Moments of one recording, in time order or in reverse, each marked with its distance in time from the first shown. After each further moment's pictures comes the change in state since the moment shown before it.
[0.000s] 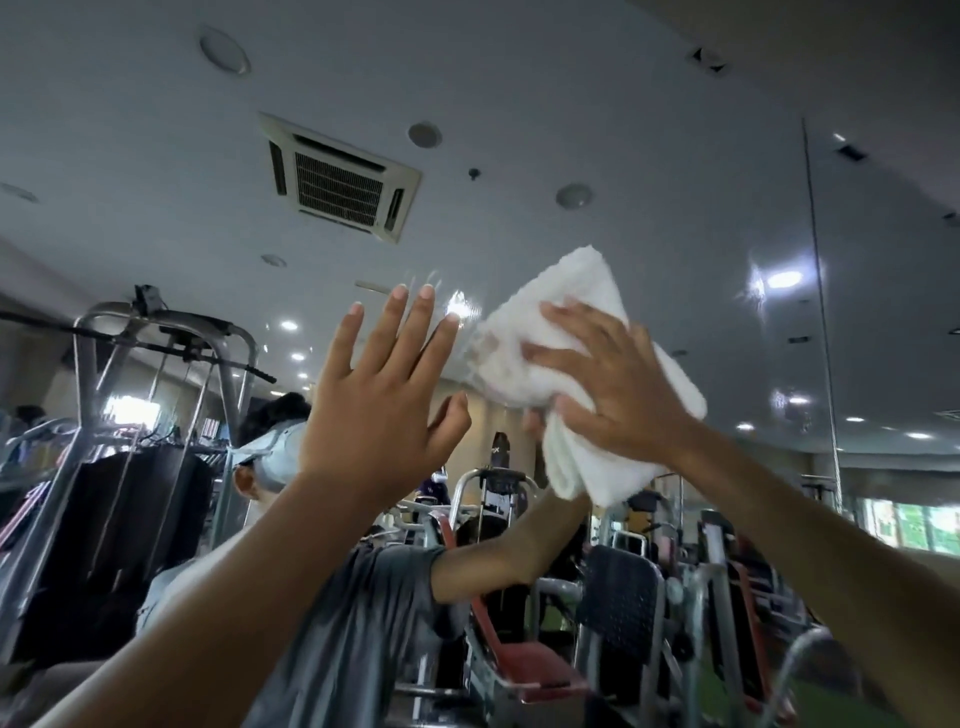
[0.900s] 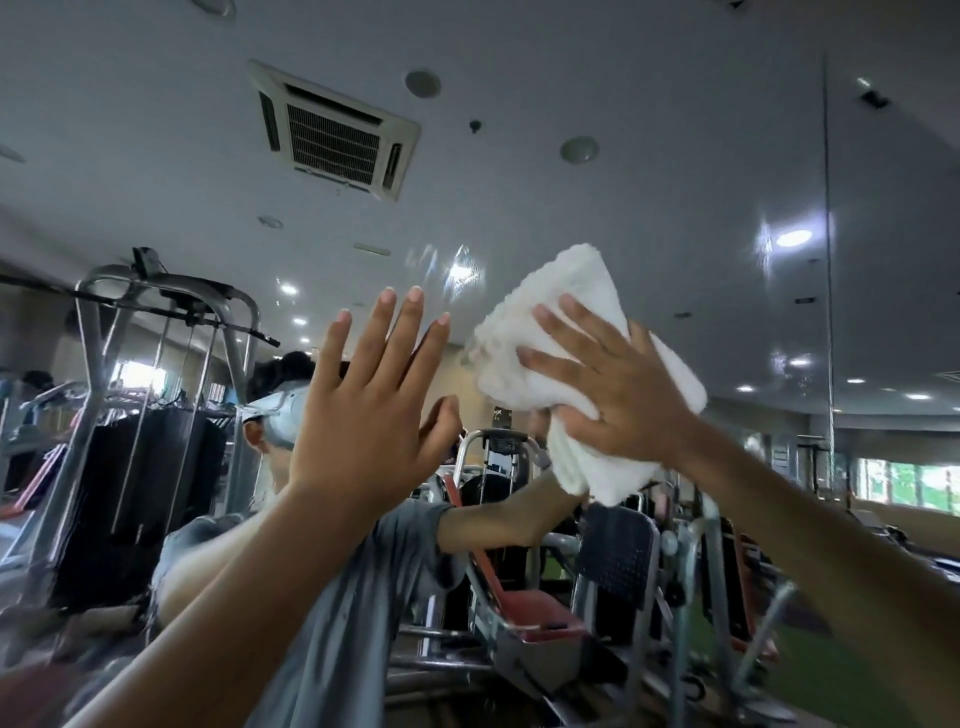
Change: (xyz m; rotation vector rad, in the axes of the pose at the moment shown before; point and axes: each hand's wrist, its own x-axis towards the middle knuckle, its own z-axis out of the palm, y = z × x) left_hand -0.044 0.003 -0.006 -0.011 -0.020 0.009; right_hand -0.033 -0.026 0.005 -0.012 -0.011 -0.082
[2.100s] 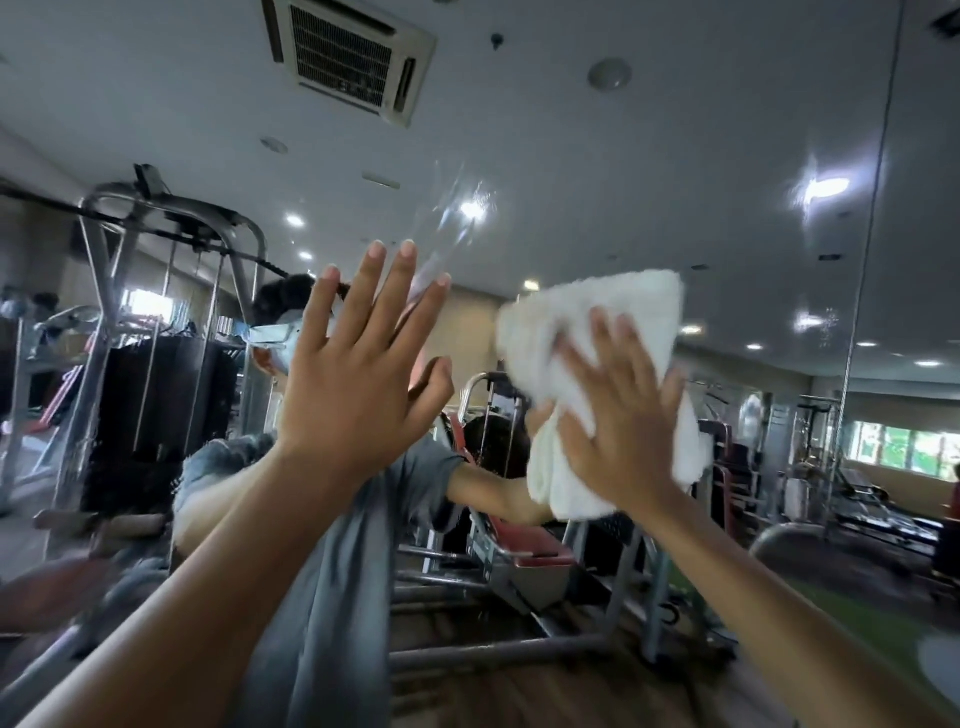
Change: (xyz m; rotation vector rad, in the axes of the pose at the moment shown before) left_hand -0.046 -0.007 -0.001 -0.003 0.027 -0.030; right_hand -0.059 -0.097 0.026 0.028 0.145 0.430
